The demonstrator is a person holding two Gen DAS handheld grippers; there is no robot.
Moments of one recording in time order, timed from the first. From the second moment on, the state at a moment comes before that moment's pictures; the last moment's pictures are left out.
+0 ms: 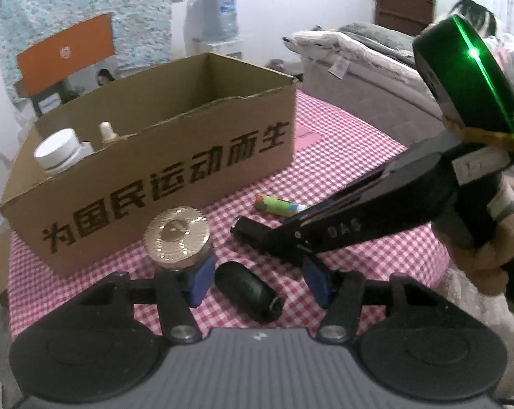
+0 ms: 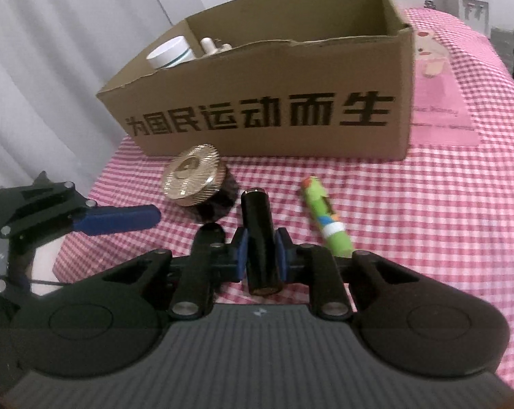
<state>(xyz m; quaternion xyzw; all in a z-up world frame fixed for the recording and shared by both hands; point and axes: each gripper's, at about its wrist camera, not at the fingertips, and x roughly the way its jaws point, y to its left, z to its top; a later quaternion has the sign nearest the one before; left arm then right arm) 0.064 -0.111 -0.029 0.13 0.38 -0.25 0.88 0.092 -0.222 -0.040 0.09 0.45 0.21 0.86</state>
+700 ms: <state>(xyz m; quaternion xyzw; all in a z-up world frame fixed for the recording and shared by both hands) 0.110 -0.109 -0.050 0.05 0.44 -0.30 0.85 0.129 -0.213 -0.048 0.10 0.51 0.25 0.82</state>
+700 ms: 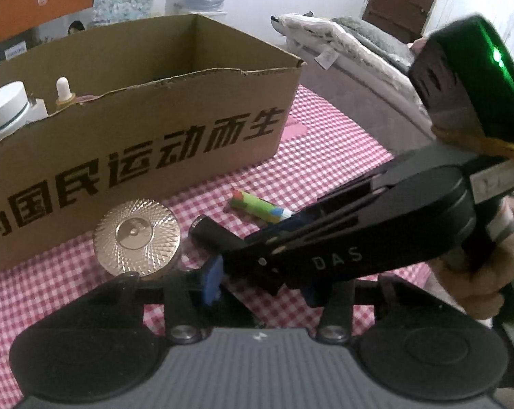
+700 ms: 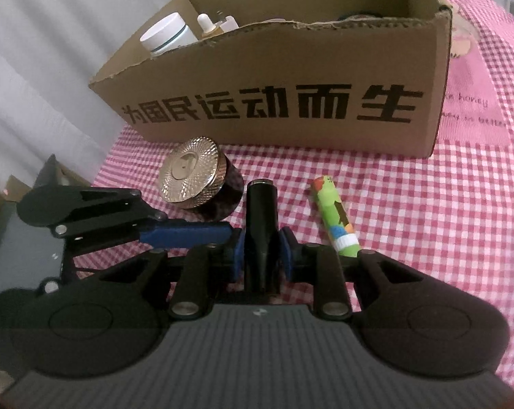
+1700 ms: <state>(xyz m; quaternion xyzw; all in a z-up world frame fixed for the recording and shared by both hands) 0.173 -0.094 0.066 0.06 0.31 -0.25 0.91 0.200 -0.213 0.087 0.12 0.39 0.28 0.87</state>
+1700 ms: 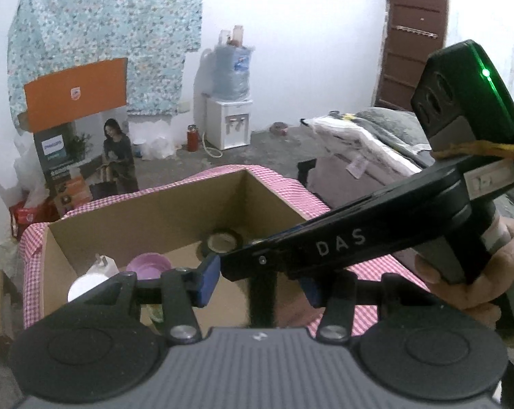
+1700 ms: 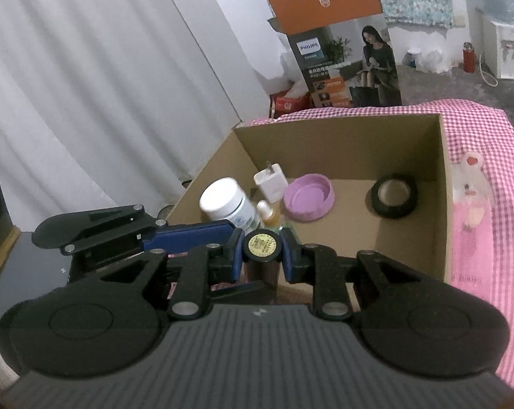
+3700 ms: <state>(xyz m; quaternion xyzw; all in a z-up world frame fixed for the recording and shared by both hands) 0.091 -0.049 0.011 0.04 0.39 -0.21 0.89 0.111 -0.251 0.056 0.20 0.40 0.27 0.86</state>
